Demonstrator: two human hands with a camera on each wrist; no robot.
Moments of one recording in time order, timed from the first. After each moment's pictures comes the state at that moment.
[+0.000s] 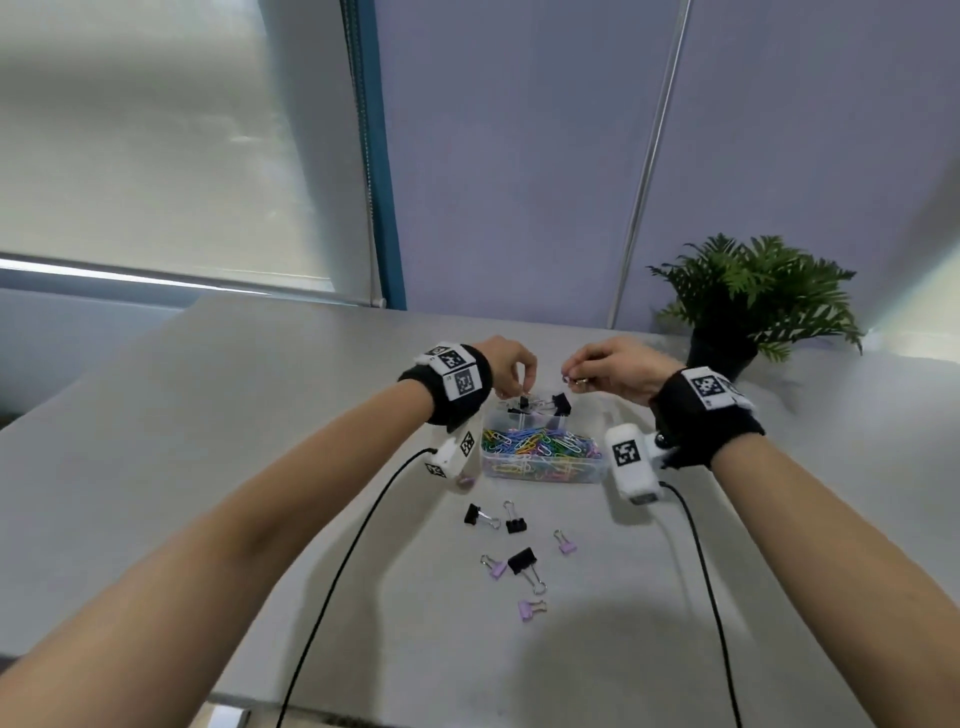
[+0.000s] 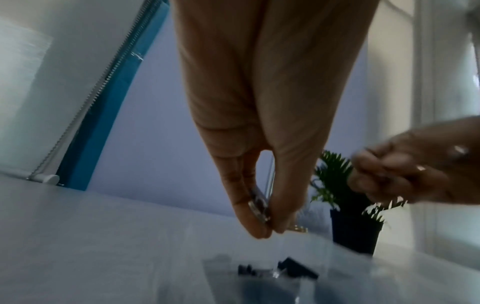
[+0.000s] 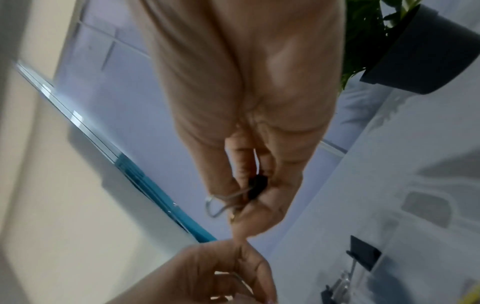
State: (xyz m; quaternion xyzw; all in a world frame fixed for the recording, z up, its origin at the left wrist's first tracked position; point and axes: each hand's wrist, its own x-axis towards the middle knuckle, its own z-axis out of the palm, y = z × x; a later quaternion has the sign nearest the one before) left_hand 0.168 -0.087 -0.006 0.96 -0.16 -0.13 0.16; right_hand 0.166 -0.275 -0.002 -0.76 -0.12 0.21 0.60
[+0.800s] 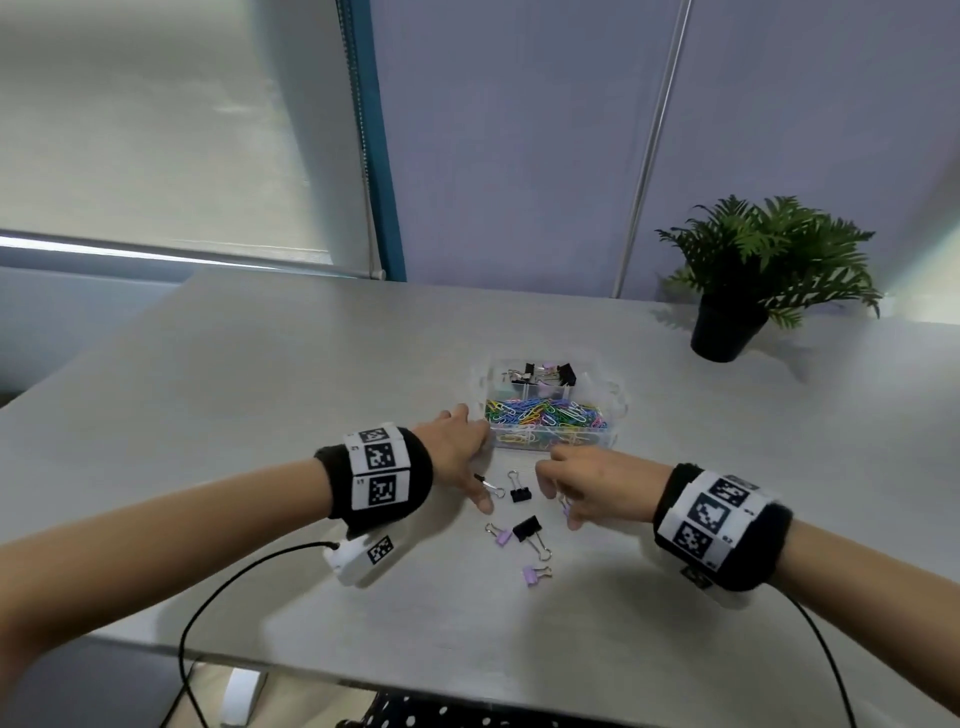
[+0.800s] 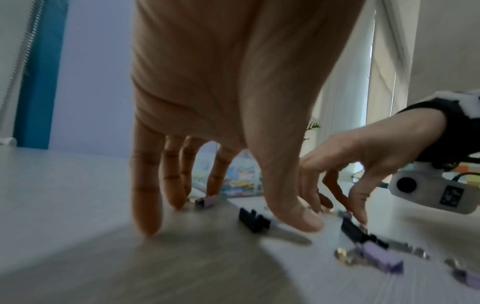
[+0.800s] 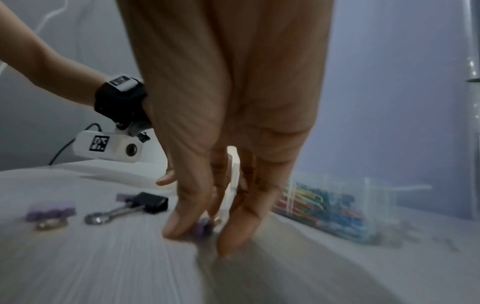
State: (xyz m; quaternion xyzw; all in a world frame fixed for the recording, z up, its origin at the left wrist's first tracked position) left_hand 0.047 -0.069 -0.053 0.97 -0.09 -0.22 0.02; right_hand 0.058 -0.269 -0.056 -0.89 -0.40 0.22 0.02
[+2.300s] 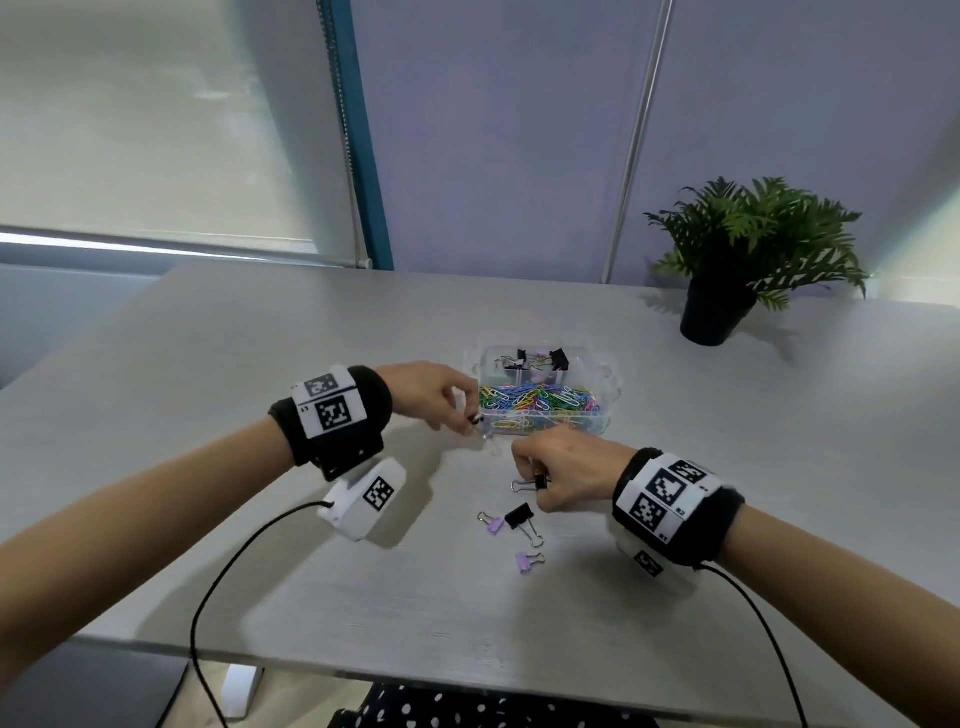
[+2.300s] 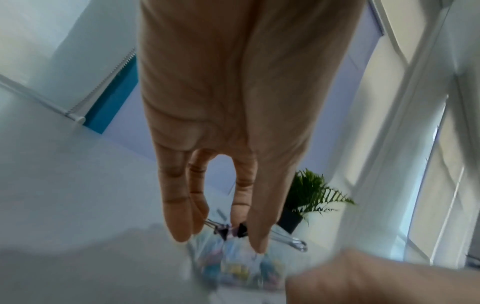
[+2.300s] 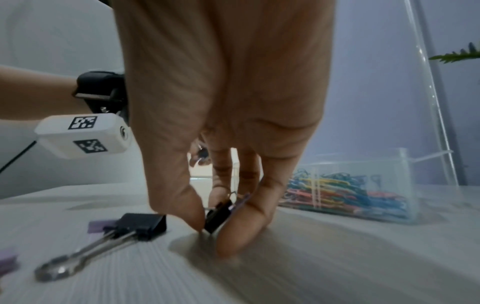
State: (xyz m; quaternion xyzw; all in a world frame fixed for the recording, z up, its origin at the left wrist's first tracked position) left_hand 0.070 -0.044 -0.016 0.94 -0.11 -0.25 0.19; right_hand 0.062 -0.253 -0.068 -0.90 -0.38 0.18 0.09
